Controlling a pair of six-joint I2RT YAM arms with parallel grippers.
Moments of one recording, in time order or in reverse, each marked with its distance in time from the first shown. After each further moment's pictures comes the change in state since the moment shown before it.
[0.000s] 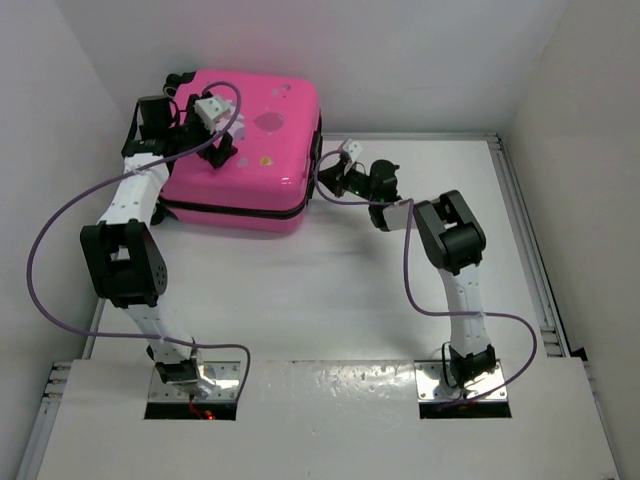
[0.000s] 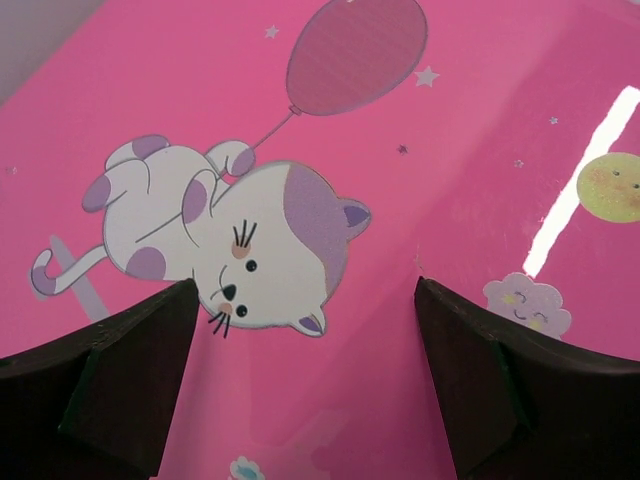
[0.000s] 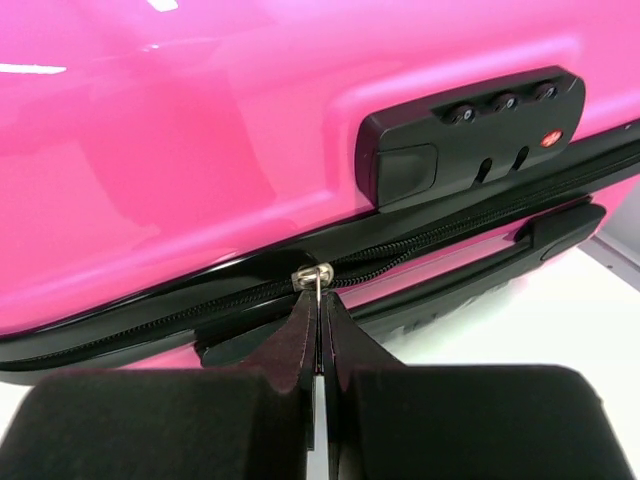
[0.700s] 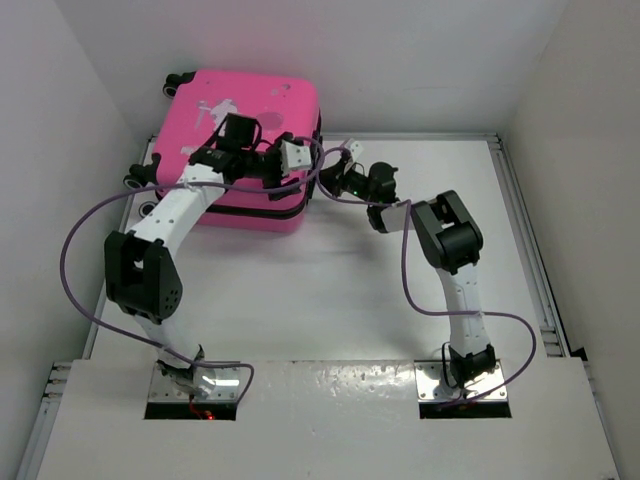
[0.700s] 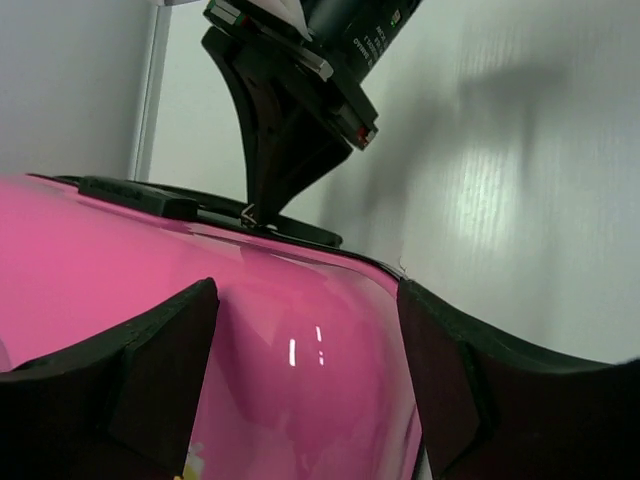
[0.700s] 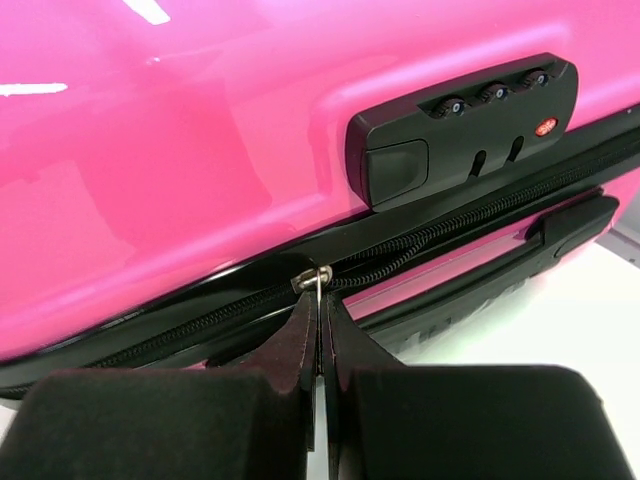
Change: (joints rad) left arm -0.398 -0.085 -0.048 -0.232 -0.023 0.259; right arm 0.018 0.020 0.002 0.065 0.026 0.093
